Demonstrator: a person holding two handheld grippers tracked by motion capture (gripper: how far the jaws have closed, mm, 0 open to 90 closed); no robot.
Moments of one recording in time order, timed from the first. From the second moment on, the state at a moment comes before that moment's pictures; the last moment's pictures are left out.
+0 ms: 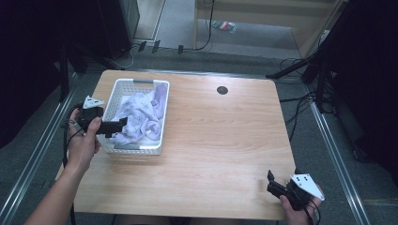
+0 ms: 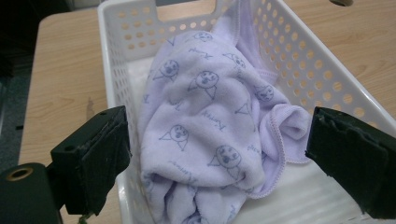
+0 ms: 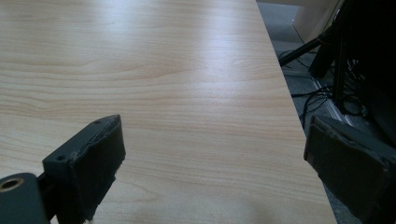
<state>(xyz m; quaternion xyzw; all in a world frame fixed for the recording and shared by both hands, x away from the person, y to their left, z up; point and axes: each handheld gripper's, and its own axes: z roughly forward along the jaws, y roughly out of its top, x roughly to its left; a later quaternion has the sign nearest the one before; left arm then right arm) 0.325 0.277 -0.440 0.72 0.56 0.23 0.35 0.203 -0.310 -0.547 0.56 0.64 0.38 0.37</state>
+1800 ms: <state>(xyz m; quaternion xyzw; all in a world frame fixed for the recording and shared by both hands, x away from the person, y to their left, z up) 0.428 0.217 -0.513 0.80 0.58 0.13 0.10 0.202 -0.310 -0.547 0.56 0.63 0.39 0.37</state>
